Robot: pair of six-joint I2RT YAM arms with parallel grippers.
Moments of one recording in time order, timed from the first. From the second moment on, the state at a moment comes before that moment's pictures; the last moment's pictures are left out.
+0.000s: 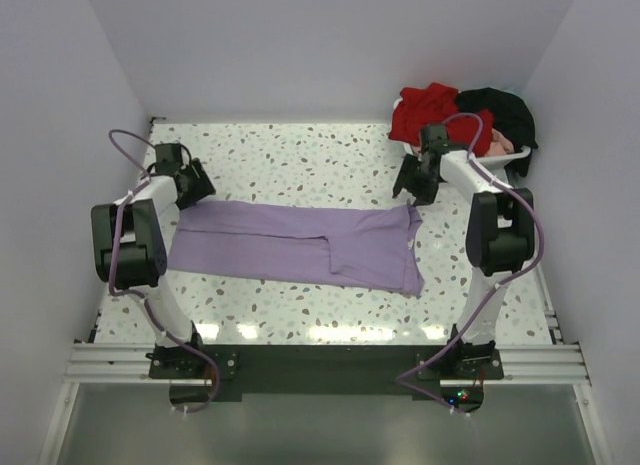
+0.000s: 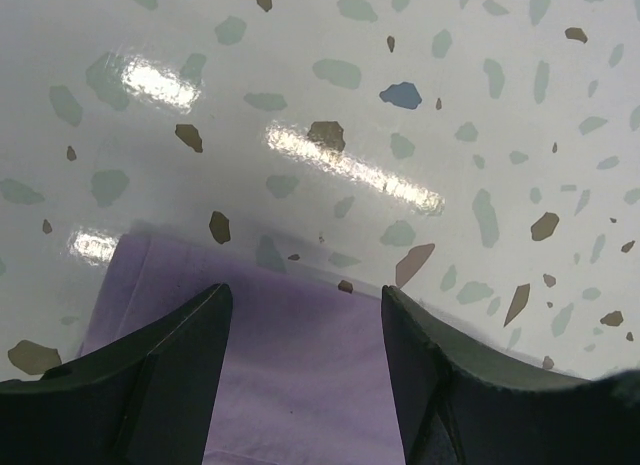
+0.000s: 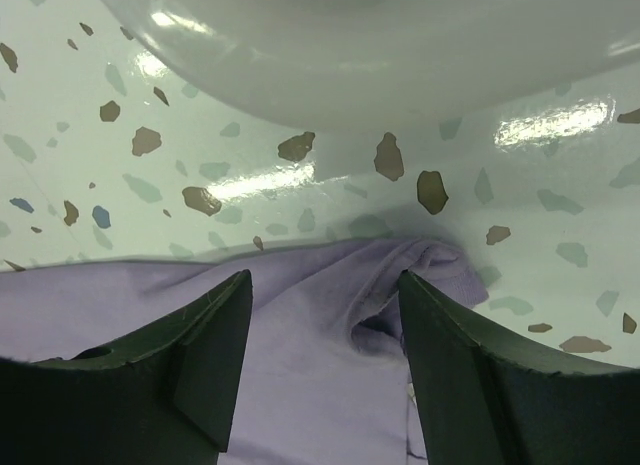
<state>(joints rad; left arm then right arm) 0.15 1.85 1.19 -0.25 0.06 -0.39 0.12 1.98 1.53 -0.71 -0.07 0.50</state>
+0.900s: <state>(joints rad) 0.15 1.88 1.15 -0.20 0.03 -0.42 0.12 2.00 1.54 -0.82 -0.01 0.50</state>
